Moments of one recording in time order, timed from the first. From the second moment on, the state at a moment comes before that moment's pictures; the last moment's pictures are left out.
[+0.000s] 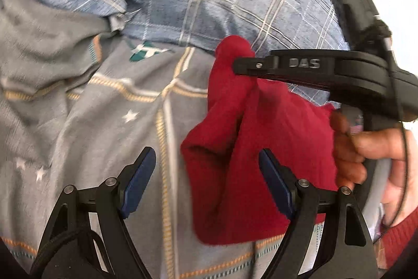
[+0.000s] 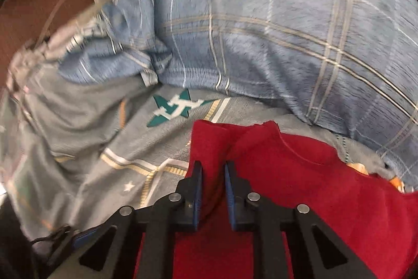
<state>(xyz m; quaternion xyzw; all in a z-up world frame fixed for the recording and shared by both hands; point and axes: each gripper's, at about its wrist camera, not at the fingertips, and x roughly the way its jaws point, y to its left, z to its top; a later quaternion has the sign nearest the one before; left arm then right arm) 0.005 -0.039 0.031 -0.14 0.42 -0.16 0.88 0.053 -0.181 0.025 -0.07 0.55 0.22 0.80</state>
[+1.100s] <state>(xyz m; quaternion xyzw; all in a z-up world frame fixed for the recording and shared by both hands) 0.012 -0.052 0.022 -0.15 0.41 -0.20 0.88 0.061 -0.169 0.004 -0.09 0.59 0.20 0.78</state>
